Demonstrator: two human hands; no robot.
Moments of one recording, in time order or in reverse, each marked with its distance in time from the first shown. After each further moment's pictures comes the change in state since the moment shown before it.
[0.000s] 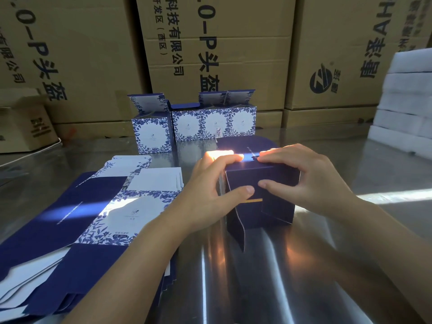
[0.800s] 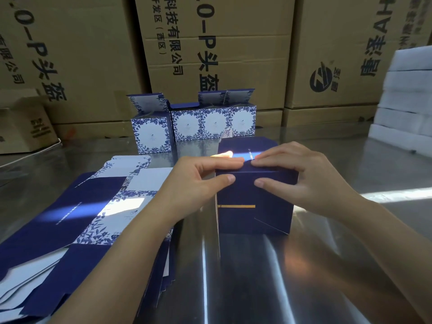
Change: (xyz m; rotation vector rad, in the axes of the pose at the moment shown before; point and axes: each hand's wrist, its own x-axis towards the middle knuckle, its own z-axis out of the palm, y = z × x) left_hand 0.002 0.007 -0.019 -0.318 0.056 0.024; right_hand 0.002 -0.011 -0.004 0.065 -0.061 -0.032
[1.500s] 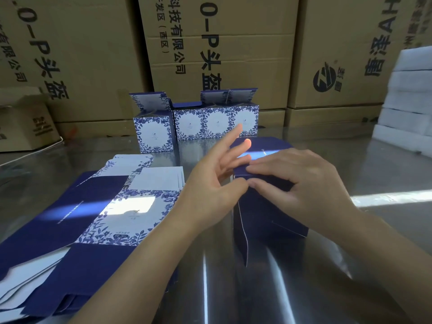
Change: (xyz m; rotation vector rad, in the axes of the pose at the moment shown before) left_hand -0.006 0.005 0.024 -0.109 0.032 0.111; right_hand -0.004 -0.023 0.016 -0.292 0.215 -0.161
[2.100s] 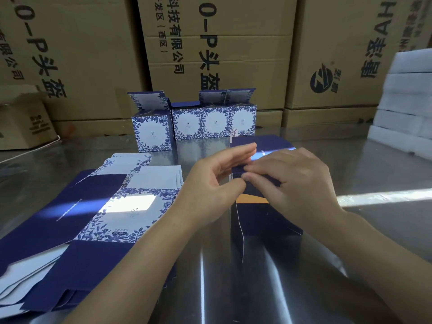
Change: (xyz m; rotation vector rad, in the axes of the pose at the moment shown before) left_hand 0.001 0.000 0.002 -0.008 -0.038 -0.005; right_hand 0.002 -0.001 0.012 -0.085 0.149 -0.101
